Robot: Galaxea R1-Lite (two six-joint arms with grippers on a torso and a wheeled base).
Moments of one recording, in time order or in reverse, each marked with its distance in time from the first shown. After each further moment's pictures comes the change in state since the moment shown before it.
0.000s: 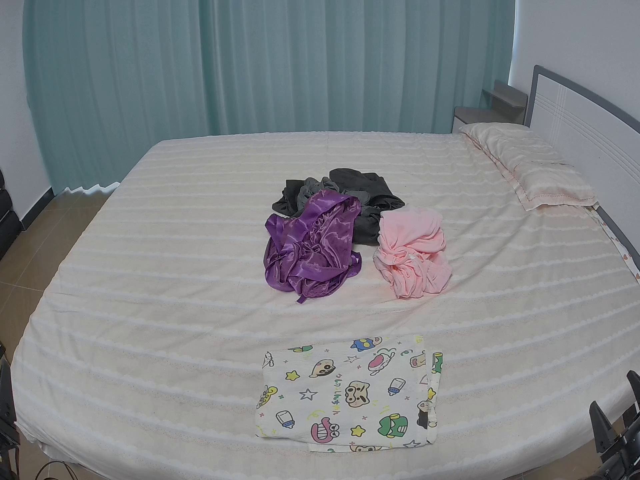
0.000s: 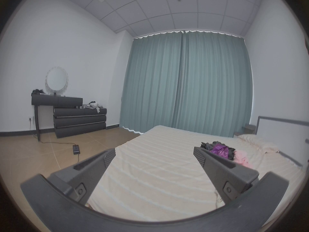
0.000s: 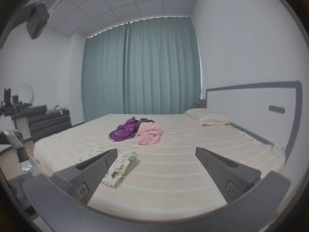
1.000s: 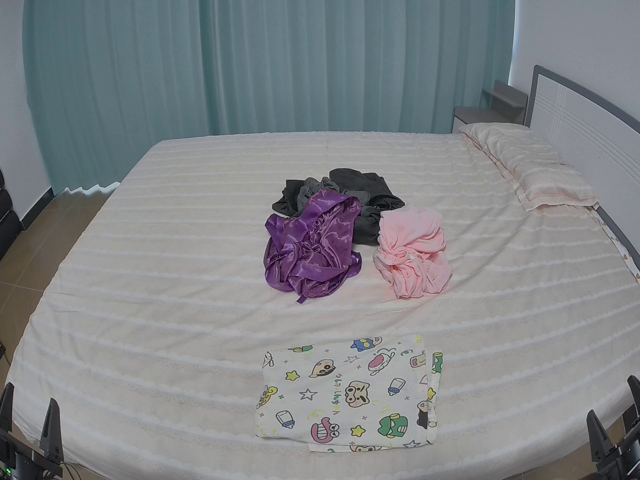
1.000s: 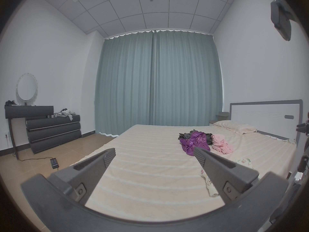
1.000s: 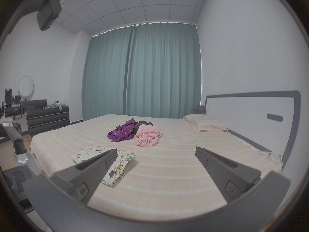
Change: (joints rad) left arm -0.034 -0.104 0.190 -0.125 -0.259 0.110; right arm -0.111 -0.086 -0.001 0.065 0.154 -0.008
